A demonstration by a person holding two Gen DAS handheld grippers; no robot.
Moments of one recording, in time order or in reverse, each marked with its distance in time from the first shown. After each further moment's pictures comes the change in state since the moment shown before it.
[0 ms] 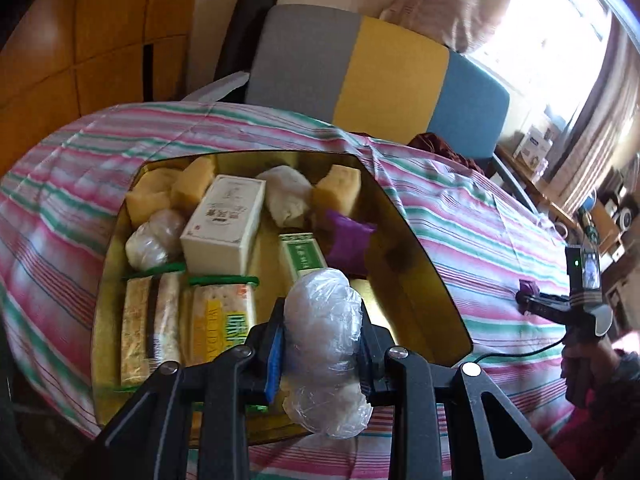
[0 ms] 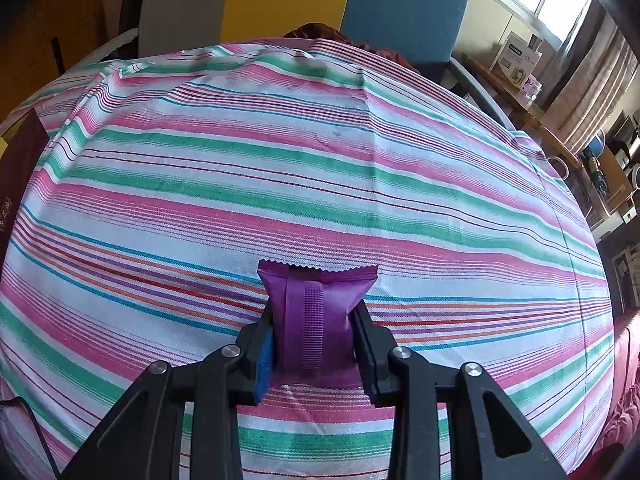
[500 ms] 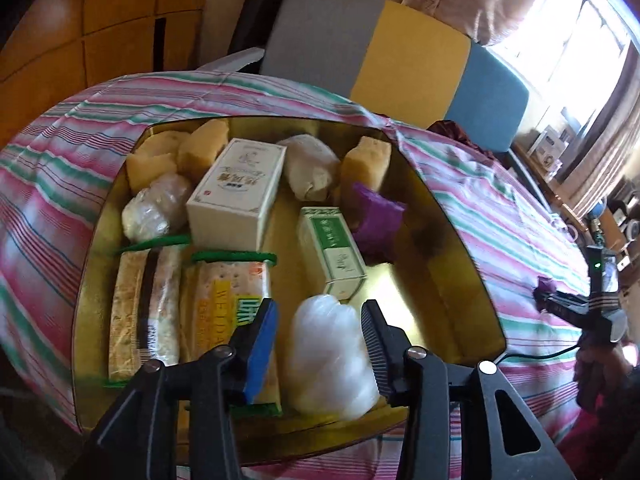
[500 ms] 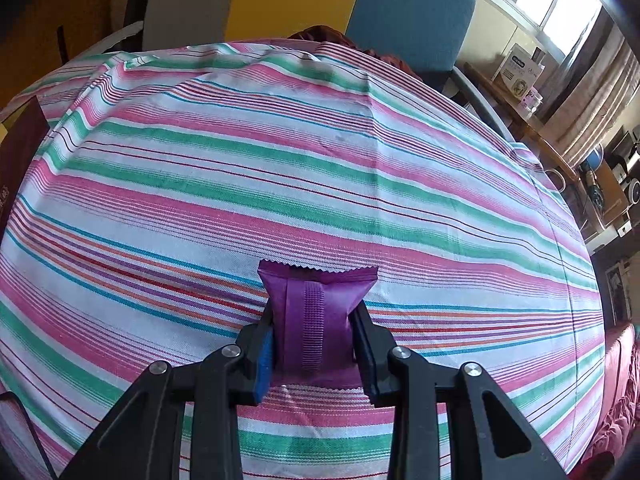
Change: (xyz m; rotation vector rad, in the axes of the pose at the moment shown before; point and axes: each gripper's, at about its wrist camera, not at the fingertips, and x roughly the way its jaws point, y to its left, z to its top) left arm 0.031 0.010 -0.008 -0.034 0.069 0.033; right arm 0.002 0.003 0.003 -0.036 -0.007 -0.026
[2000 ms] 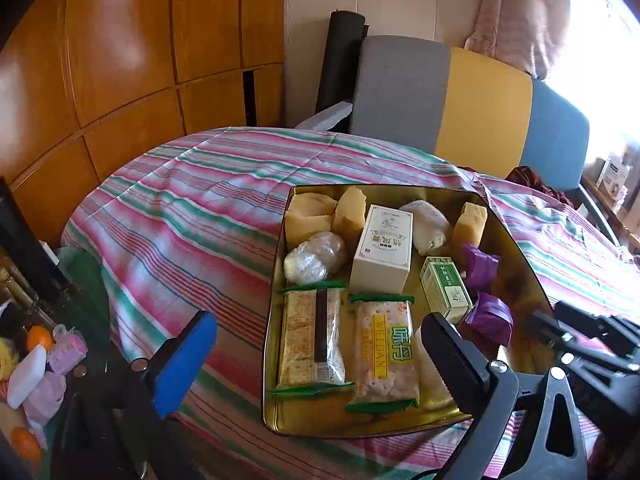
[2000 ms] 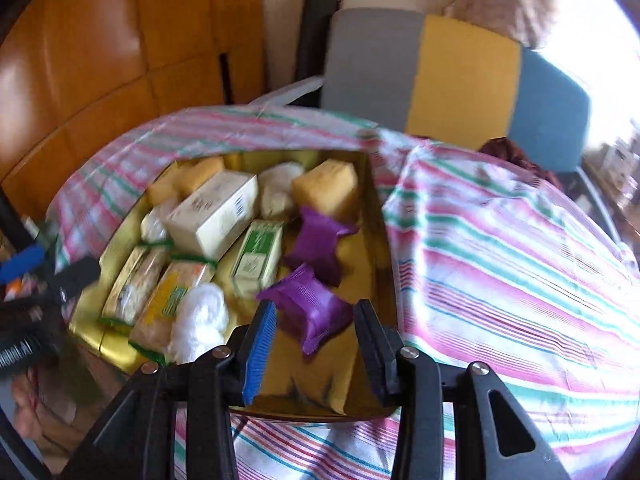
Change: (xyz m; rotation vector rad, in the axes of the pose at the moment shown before) left arm -0.075 0.048 -0.003 -0.038 -0.193 0.329; right arm -0.156 0.237 -0.016 -0.148 -0.266 0.362
